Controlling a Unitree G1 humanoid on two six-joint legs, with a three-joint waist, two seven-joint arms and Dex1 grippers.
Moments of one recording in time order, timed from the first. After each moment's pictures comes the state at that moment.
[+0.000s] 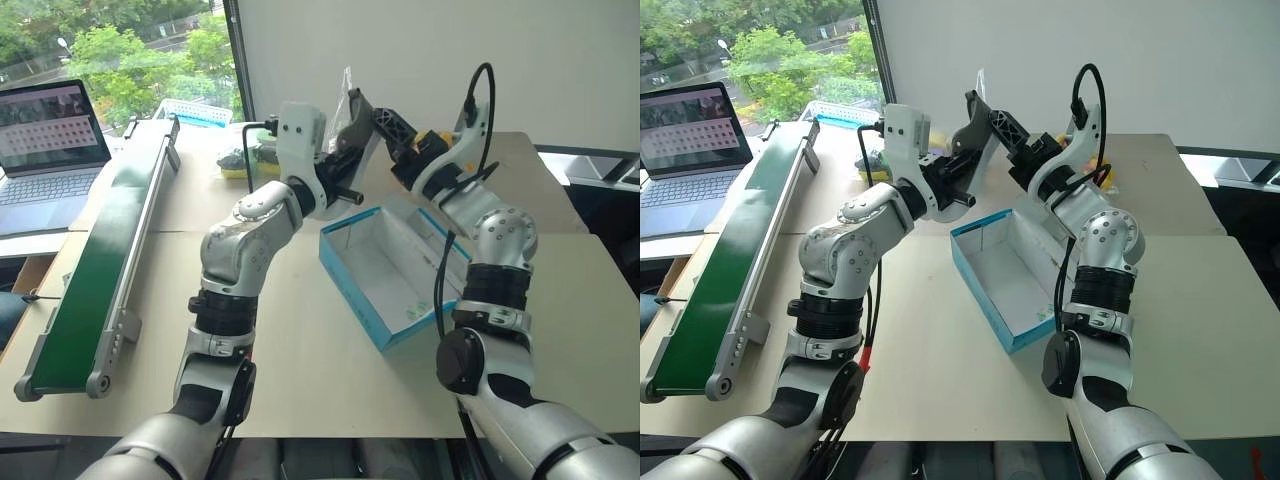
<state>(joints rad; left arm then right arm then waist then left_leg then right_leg) -0.86 0.02 0.01 -0.02 -0.43 0.74 -0.25 -1.00 -0.13 -0.49 0.28 0.81 0.83 0.18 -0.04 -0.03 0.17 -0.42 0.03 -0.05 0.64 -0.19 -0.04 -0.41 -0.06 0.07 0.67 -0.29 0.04</state>
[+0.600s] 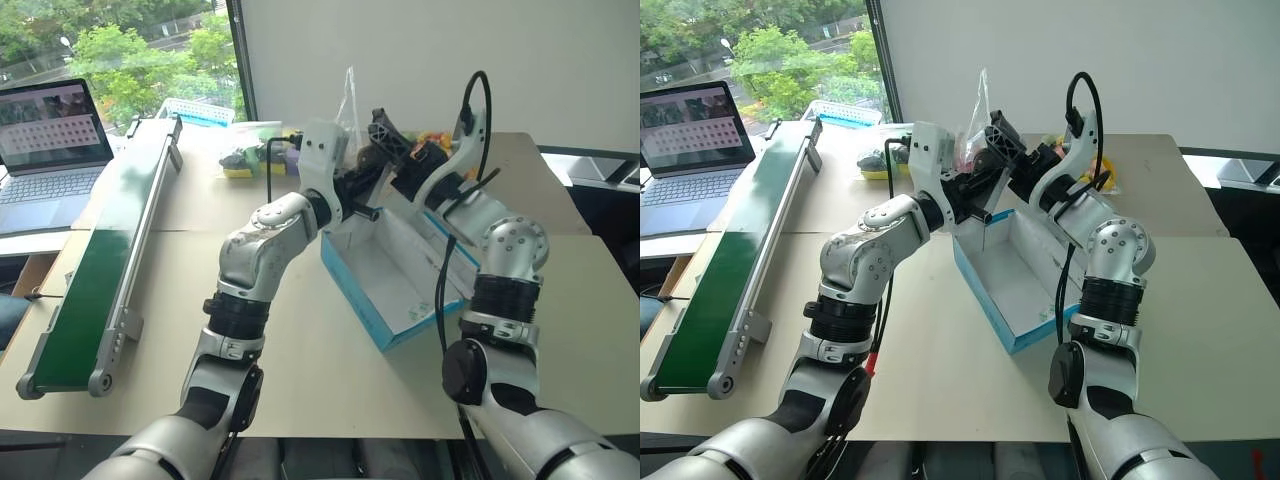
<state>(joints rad) -0.88 0.00 -0.03 0.06 -0.41 0.71 -0.33 -0.91 -0.14 -0.44 0.14 0.85 0.94 0.16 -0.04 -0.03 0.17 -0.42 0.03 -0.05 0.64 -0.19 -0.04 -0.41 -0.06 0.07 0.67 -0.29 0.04</state>
